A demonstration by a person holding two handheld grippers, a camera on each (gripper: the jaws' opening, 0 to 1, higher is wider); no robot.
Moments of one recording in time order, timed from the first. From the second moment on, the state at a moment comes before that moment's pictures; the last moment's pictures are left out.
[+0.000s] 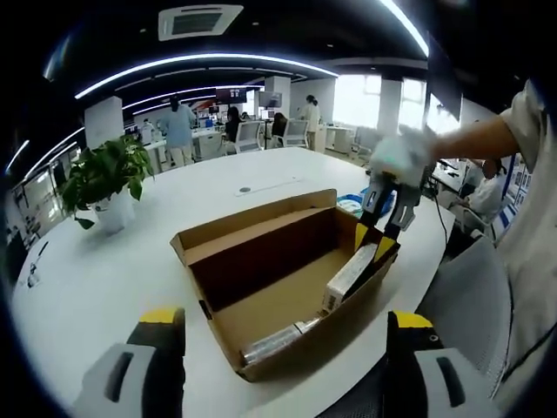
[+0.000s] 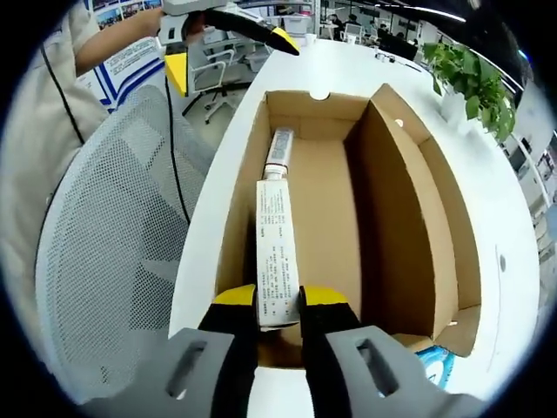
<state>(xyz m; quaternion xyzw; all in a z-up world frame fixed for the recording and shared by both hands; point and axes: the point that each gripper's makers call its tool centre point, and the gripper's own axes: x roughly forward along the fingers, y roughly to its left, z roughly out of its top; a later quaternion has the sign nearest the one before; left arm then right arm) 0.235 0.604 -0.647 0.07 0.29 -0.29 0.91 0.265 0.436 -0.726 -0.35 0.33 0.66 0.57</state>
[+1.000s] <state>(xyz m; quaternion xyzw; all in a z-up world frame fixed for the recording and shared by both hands) 0.235 0.596 -0.643 0.06 0.29 -0.29 0.91 0.277 0.437 -0.650 -0.33 0.27 0.66 0.62</state>
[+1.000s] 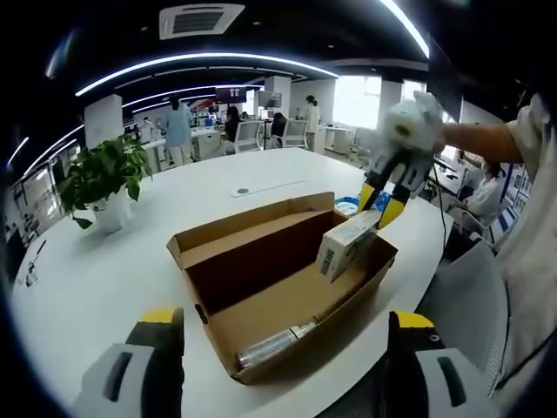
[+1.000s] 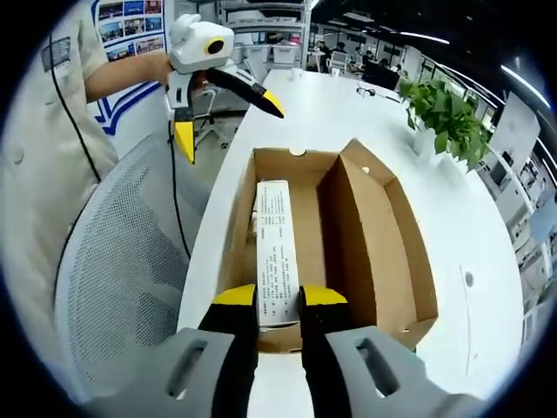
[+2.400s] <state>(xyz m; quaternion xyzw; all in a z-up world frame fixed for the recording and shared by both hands) 0.242 0.552 -0.638 0.06 0.29 -0.34 0.89 0.337 0.328 -0.578 -0.33 0.24 0.60 0.69</state>
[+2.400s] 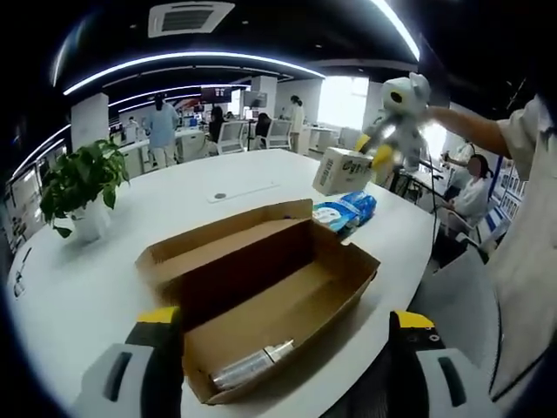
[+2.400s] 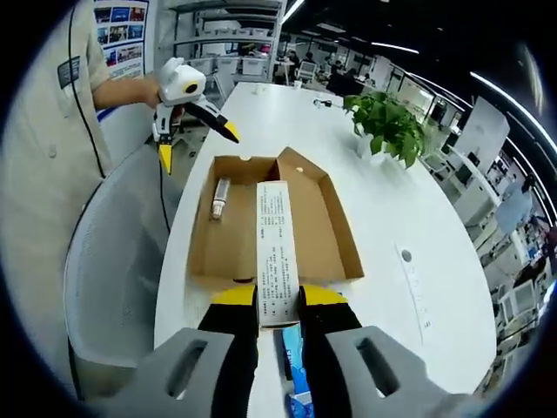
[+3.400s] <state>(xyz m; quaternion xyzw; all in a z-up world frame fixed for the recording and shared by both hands) 0.247 0.561 -0.642 0.04 0.30 -0.31 0.90 0.395 0.245 -0.600 -0.37 0.27 0.55 0.70</state>
